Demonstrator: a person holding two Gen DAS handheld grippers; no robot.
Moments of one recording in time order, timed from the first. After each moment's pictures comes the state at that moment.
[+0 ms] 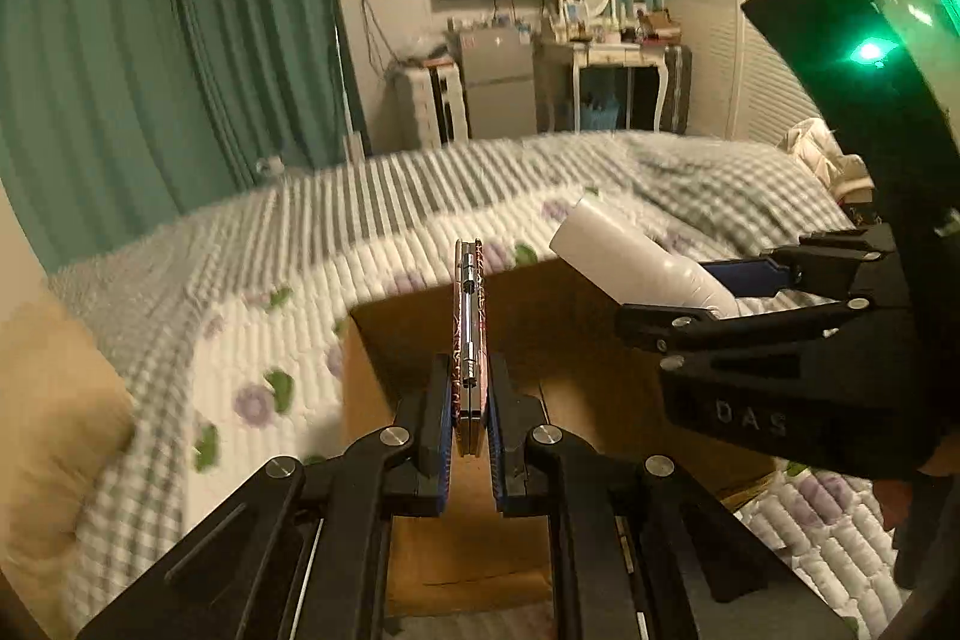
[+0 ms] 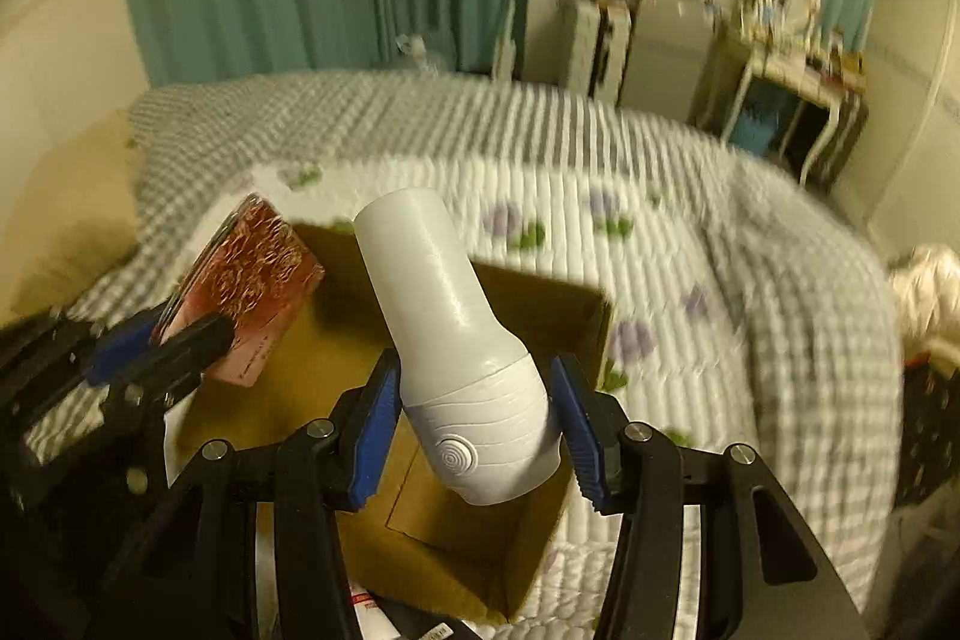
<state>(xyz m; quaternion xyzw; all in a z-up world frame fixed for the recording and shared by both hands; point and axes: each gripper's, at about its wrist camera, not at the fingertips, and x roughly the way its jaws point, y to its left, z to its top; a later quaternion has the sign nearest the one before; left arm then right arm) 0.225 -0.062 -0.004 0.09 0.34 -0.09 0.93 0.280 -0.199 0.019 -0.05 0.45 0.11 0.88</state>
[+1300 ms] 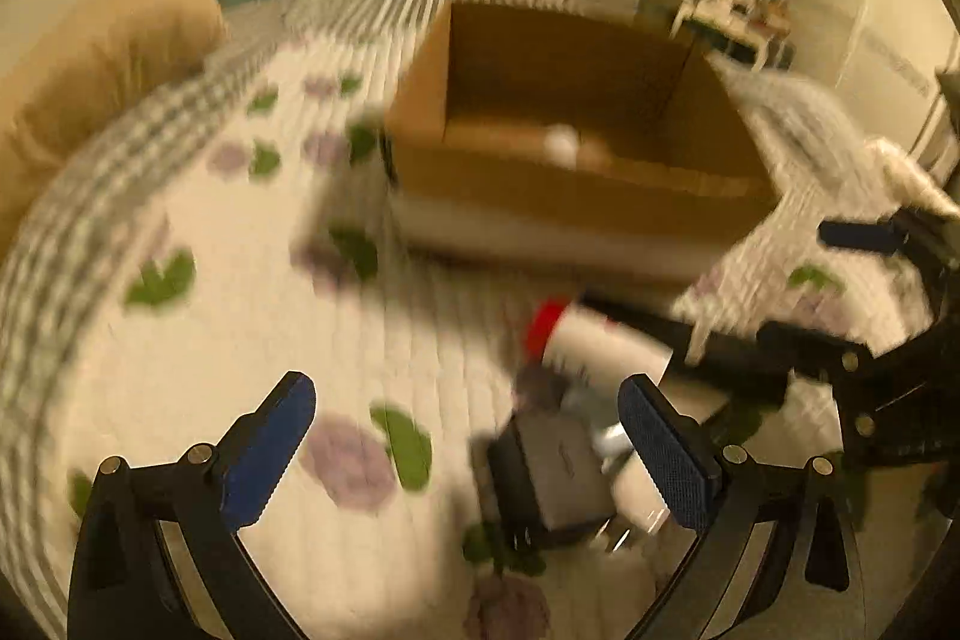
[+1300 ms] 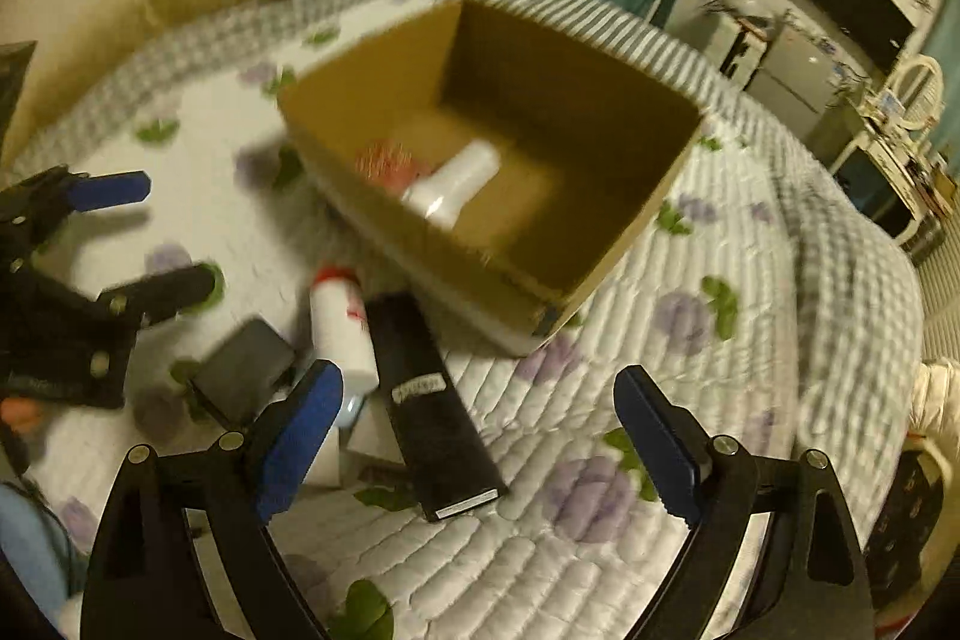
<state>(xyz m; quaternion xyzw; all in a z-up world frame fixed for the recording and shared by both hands) 0.081 -0.038 -0.091 -0.03 0.47 0.02 0.88 0.142 -0.225 -0.047 -0.24 0.46 0.24 0.82</state>
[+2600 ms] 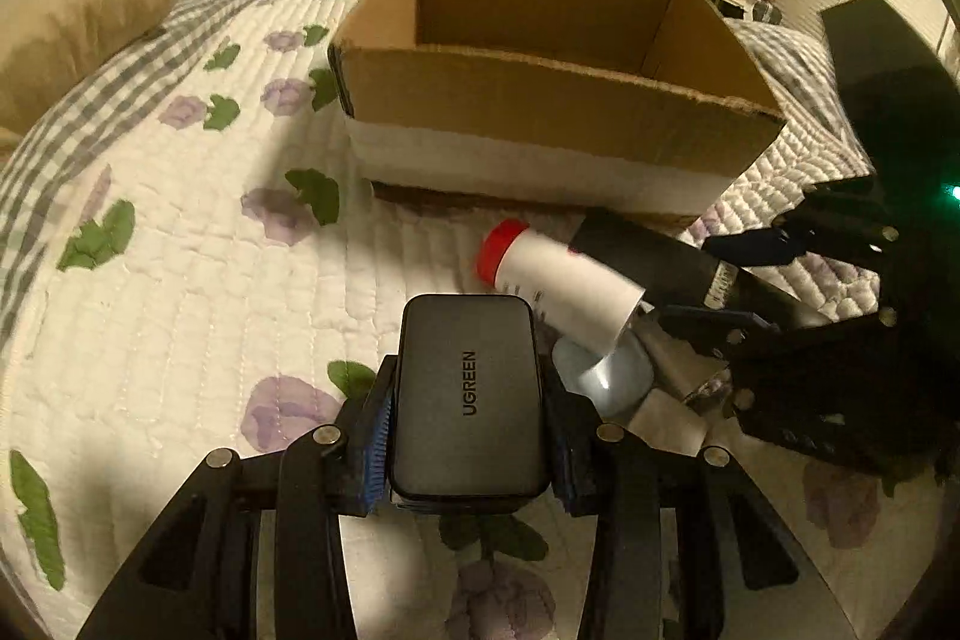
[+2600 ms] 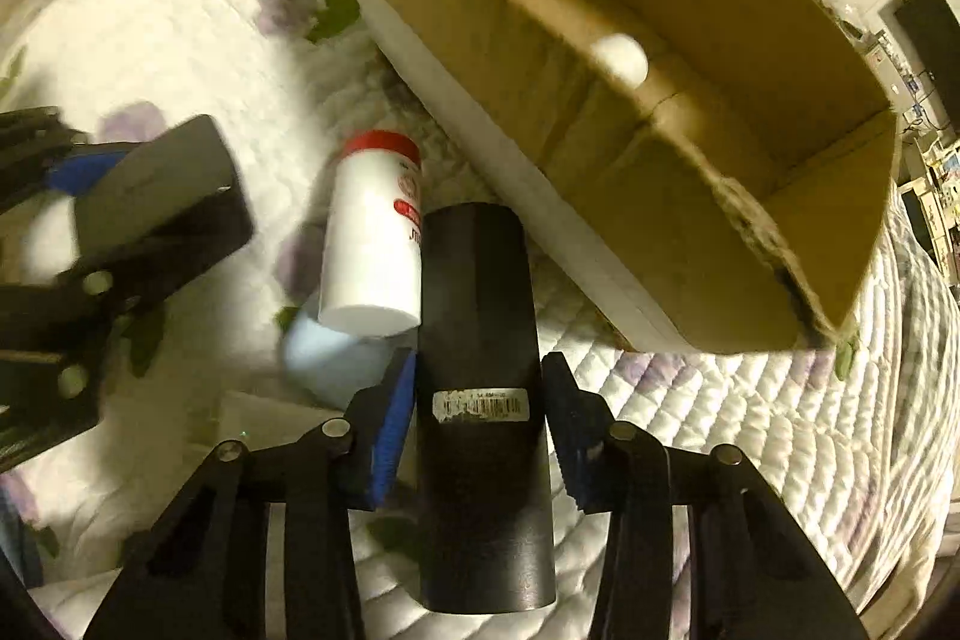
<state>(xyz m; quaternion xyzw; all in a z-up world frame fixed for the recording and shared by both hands) 0.080 -0.048 -0.109 -0.02 0.49 -0.01 0.87 0.144 -0.161 -0.104 -0.31 0.51 0.29 0.75</state>
